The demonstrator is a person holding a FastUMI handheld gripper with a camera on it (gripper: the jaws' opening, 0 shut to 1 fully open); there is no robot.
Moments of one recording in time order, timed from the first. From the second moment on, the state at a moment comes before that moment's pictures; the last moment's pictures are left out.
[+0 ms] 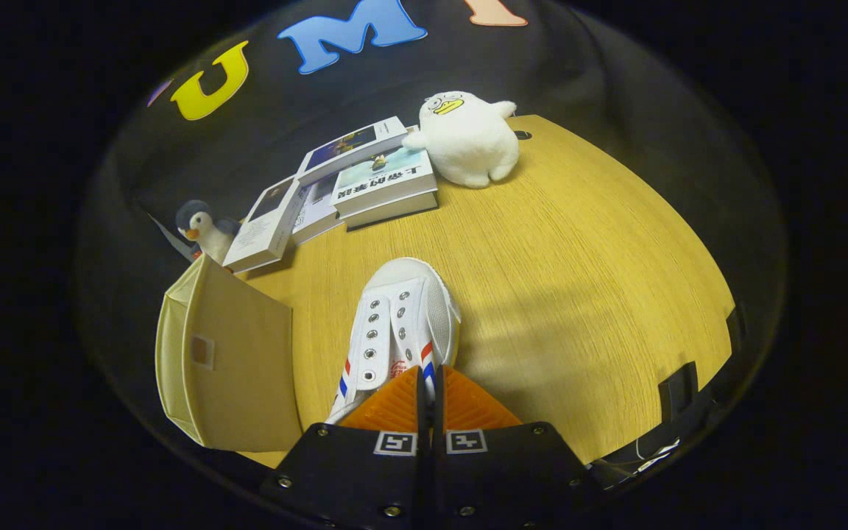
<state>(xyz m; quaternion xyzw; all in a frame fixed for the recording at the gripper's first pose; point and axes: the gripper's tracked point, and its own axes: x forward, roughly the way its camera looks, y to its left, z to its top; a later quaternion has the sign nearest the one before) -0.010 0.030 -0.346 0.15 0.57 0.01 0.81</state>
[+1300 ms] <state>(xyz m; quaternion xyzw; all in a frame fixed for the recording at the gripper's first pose) 0.013 0.215 -0.221 0.18 0.49 0.11 0.85</state>
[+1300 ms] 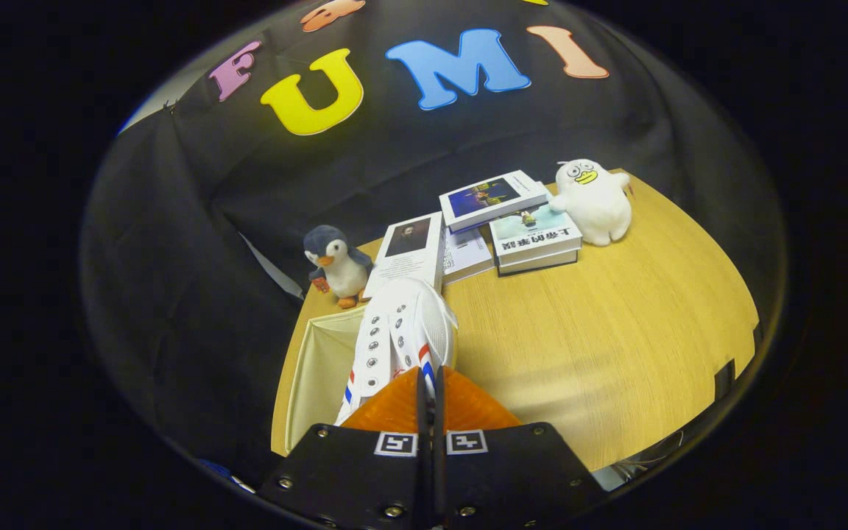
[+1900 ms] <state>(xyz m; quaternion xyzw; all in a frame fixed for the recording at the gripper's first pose) 0.008 0.274 -0.262 0.14 0.49 0.11 0.85</state>
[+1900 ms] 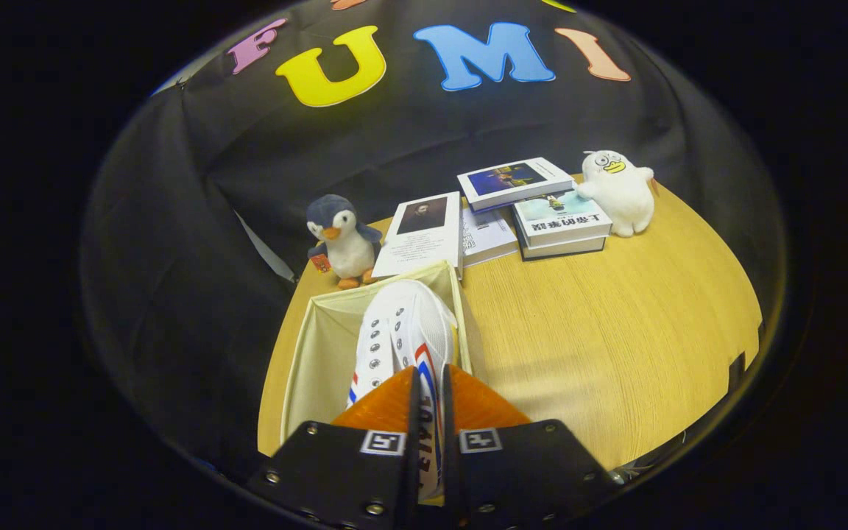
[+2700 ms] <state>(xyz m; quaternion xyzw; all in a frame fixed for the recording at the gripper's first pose) 0.048 0.159 -0.132 0.07 0.33 0.13 0.93</state>
